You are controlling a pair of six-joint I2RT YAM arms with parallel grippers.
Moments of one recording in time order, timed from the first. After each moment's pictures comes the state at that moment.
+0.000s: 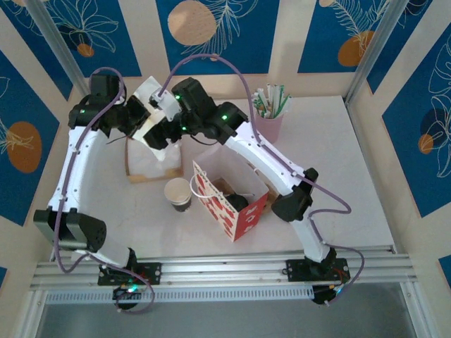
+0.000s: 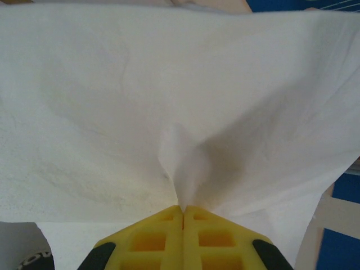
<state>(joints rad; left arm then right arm) -0.09 1.51 1.75 -1.01 0.26 -0.91 0.92 2.19 2.56 -0.95 -0.19 0.04</state>
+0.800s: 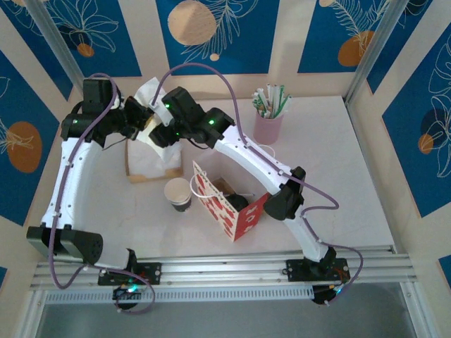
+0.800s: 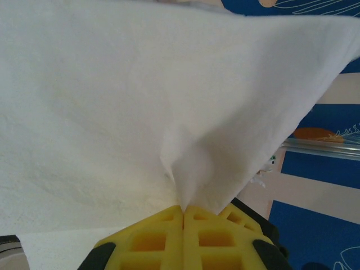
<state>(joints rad) -0.09 1.41 1.67 -0.95 0.40 -1.03 0.94 2.26 2.59 -0.95 0.00 -0.02</state>
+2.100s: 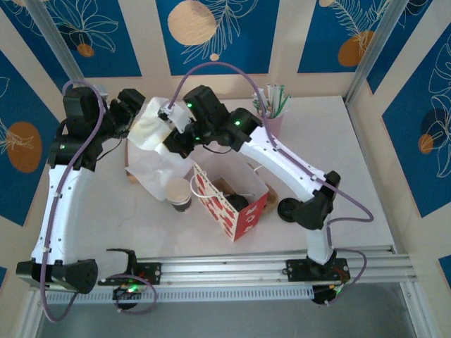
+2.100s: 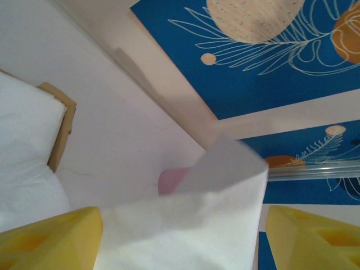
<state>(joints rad) -0.08 1.21 1.54 -0.73 0.28 -0.99 0.91 1.92 2.20 -0.90 -0.39 0.01</state>
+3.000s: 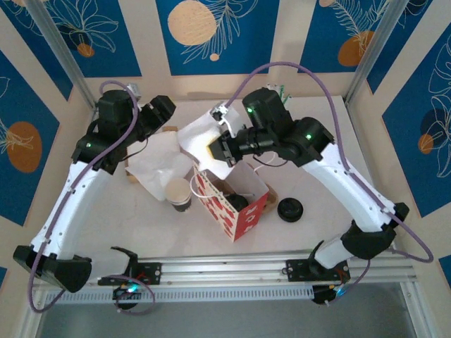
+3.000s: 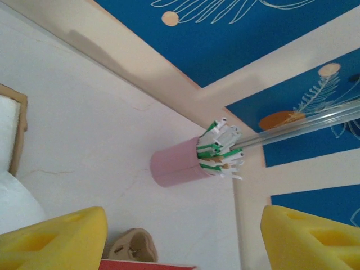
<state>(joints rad) -0.36 1.25 1.50 -0.66 0.10 -0.87 0.84 1.48 1.91 -1.07 -0.33 0.17</state>
